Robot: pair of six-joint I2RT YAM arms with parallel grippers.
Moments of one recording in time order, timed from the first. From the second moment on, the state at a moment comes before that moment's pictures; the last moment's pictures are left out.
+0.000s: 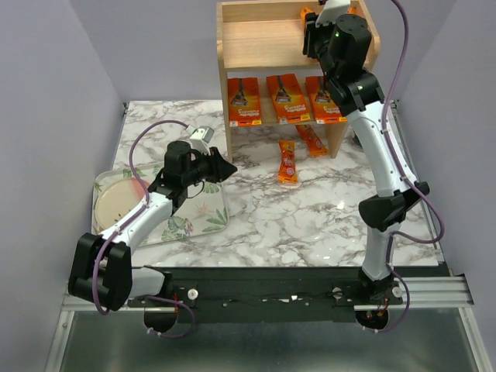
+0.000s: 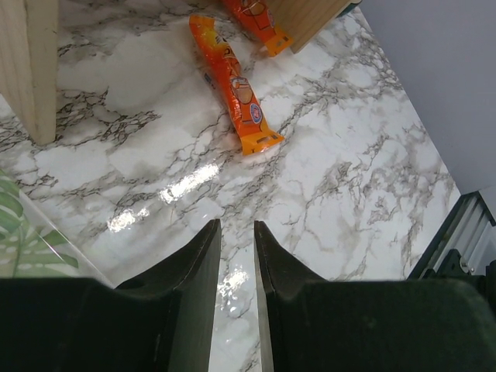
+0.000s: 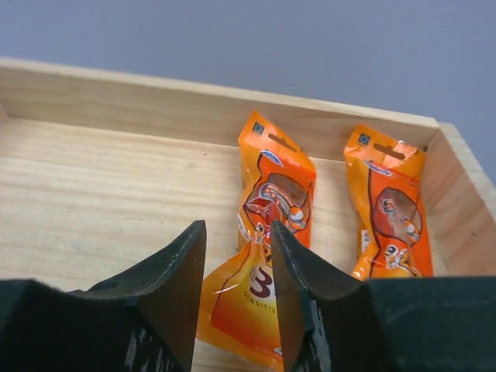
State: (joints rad) left arm -0.32 1.28 0.77 0.19 0.50 -0.43; right arm 0.45 1.97 2.48 -0.38 0.29 -0.17
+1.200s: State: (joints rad) left arm -0.31 1.28 0.79 0.14 0.47 -0.42; right arm 0.43 1.45 1.99 -0.26 0.19 -0.15
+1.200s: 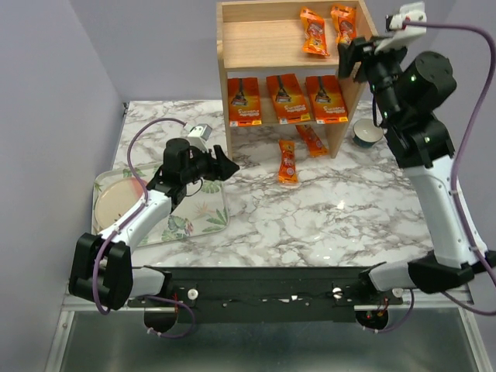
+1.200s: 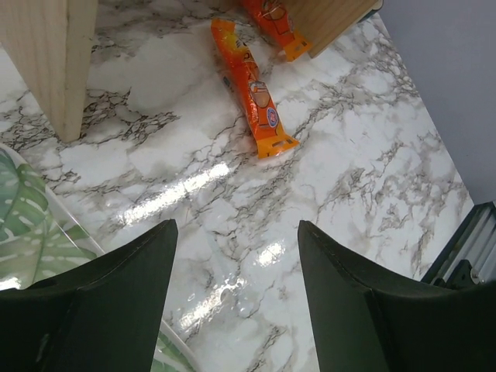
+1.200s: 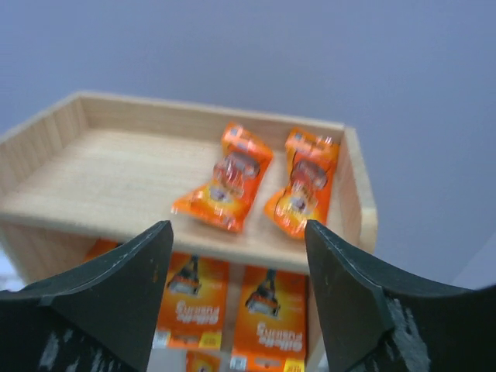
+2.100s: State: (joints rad) left arm -0.21 1.22 0.75 0.11 0.45 -0.42; right arm 0.53 1.66 1.27 -0.58 -0.07 0.43
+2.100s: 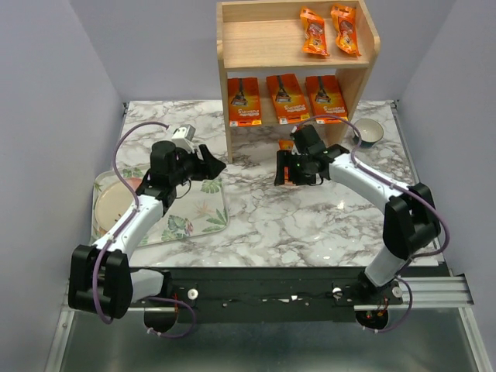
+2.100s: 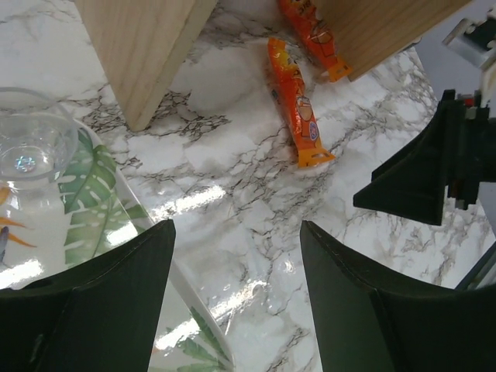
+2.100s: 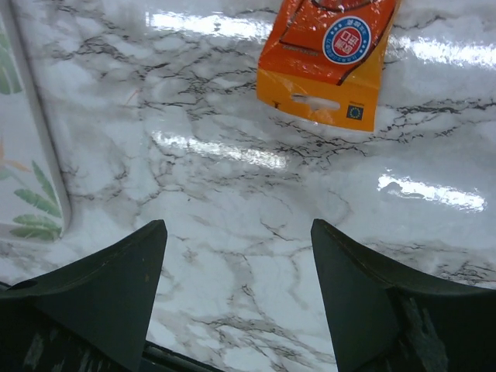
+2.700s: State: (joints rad) left arm -0.14 1.15 0.66 0.11 0.45 -0.46; right arm 0.55 1.87 1.38 -0.62 0.14 0.64
